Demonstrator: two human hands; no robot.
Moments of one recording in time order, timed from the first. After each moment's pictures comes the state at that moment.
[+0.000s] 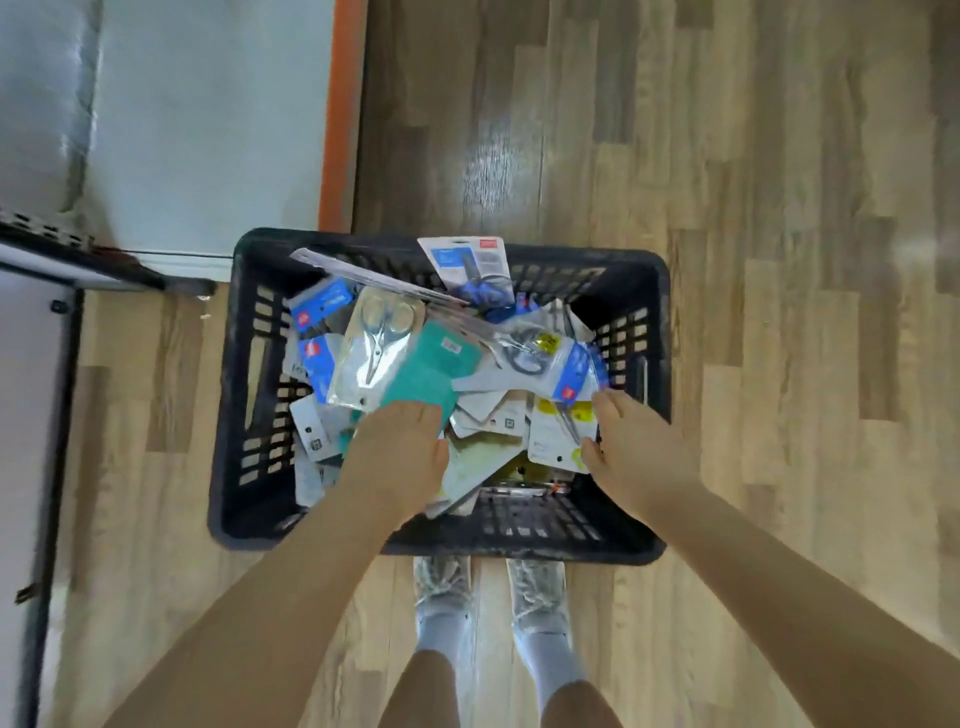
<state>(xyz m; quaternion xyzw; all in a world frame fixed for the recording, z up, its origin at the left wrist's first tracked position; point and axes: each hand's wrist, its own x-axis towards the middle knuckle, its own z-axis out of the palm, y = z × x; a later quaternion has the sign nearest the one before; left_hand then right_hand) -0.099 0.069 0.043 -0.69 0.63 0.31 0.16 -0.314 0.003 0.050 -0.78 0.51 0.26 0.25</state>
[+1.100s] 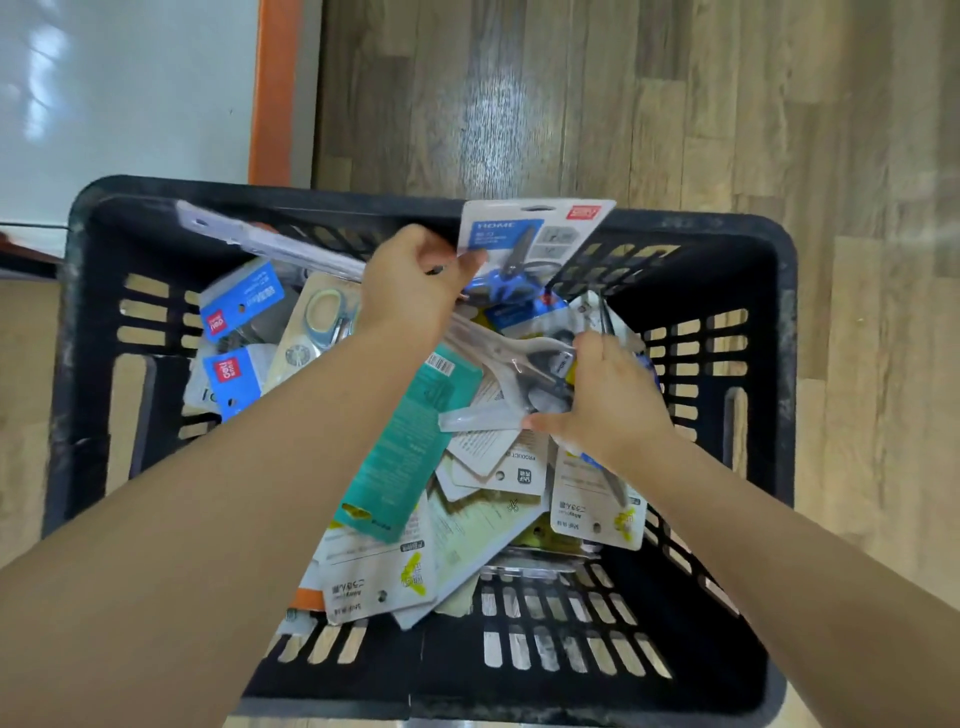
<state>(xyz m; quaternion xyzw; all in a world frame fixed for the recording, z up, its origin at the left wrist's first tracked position) -0.086 -0.082 -0.089 -0.82 0.30 0.40 -0.29 -0.266 -0.065 -0.107 -0.75 0.56 0.19 0.29</state>
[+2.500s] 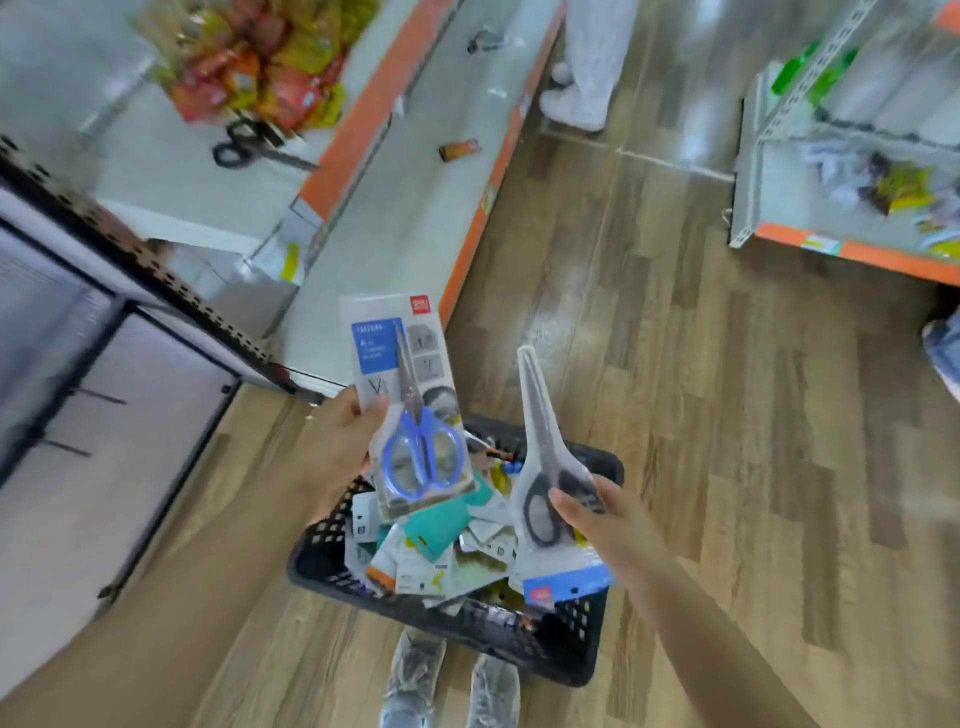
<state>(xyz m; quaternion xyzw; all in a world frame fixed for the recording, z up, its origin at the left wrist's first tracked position) -0.031 0.039 0.272 -0.73 0.14 0.49 -0.45 -0.289 -0.039 0.253 -0.55 0.55 -0.07 0.62</state>
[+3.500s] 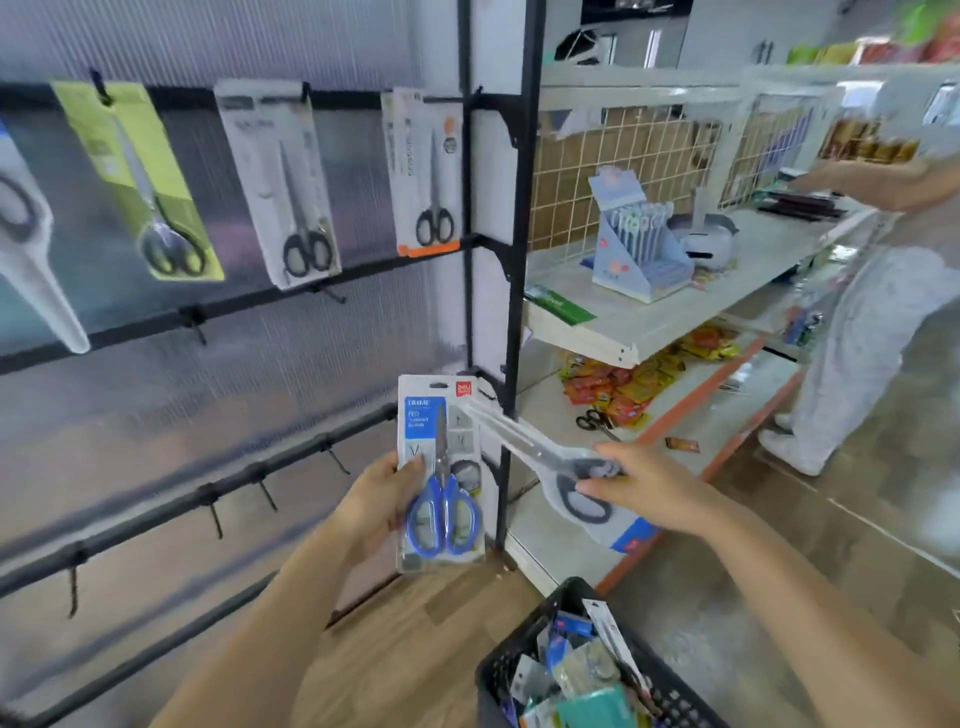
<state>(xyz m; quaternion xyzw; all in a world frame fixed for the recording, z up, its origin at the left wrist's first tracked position) 0.008 0.342 0.603 -0.66 0.09 0.29 -0.69 -0.112 0.082 0.646 -0.94 0.08 0.03 0.32</state>
